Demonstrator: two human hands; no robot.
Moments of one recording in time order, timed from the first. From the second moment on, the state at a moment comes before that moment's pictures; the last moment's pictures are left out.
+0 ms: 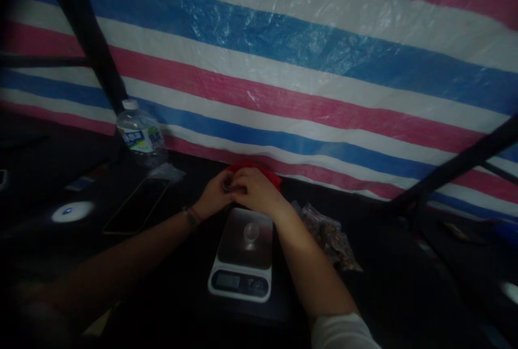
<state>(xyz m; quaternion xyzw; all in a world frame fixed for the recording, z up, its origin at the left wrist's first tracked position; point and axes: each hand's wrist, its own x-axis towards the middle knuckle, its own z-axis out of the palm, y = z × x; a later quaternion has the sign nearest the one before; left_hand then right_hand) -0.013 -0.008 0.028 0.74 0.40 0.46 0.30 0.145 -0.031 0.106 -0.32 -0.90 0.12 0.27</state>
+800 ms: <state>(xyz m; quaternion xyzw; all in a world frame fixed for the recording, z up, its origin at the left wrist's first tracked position) 0.019 -0.005 0.123 0.71 0.22 0.34 0.57 0.208 -0.057 0.127 -0.48 -0.69 0.18 0.51</state>
